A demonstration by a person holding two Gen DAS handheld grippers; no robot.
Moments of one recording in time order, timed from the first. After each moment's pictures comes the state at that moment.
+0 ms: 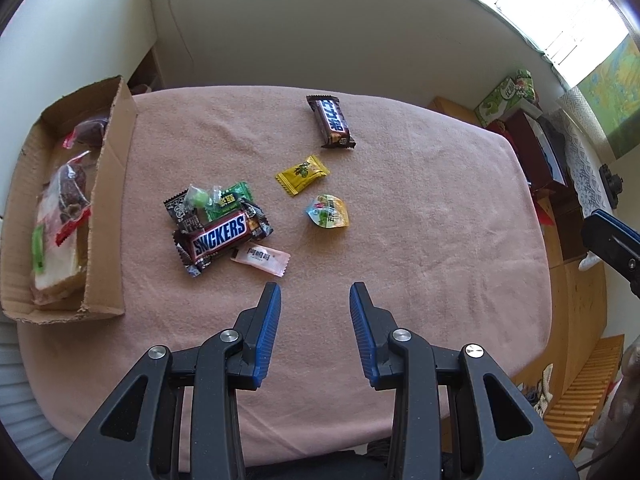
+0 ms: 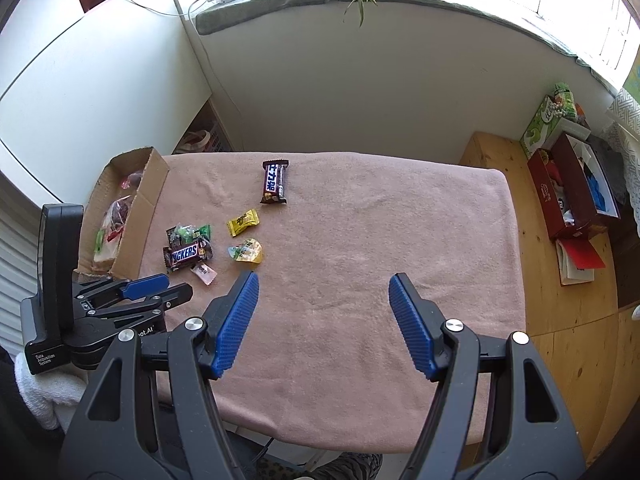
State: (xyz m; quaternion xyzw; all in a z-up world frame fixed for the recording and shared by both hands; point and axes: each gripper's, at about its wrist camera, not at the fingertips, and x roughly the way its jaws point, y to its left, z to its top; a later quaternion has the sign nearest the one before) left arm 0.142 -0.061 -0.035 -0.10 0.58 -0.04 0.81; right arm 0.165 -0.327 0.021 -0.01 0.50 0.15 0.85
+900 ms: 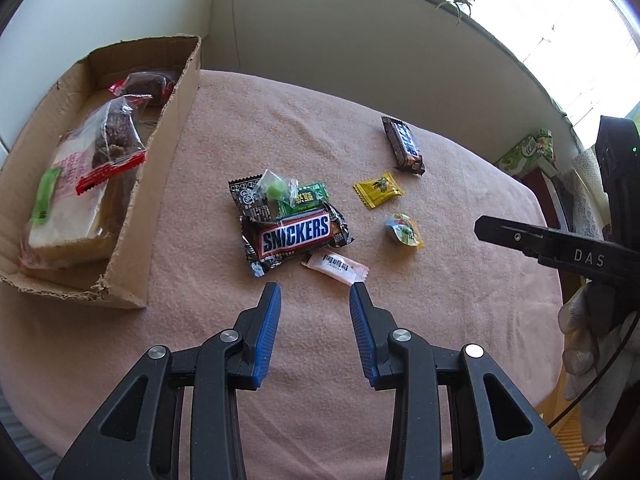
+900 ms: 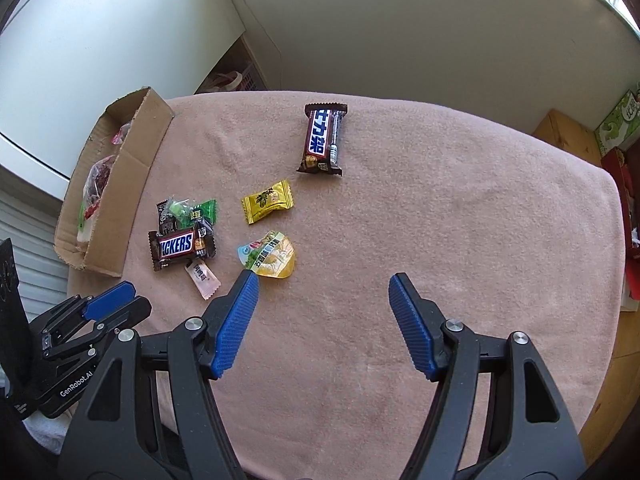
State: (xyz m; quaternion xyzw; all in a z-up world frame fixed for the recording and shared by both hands) left arm 0.124 -0.002 -0.075 -0.17 0.52 0.00 0.84; right arm 0.244 -0.255 -0.086 -0.02 0.57 0.24 0.79
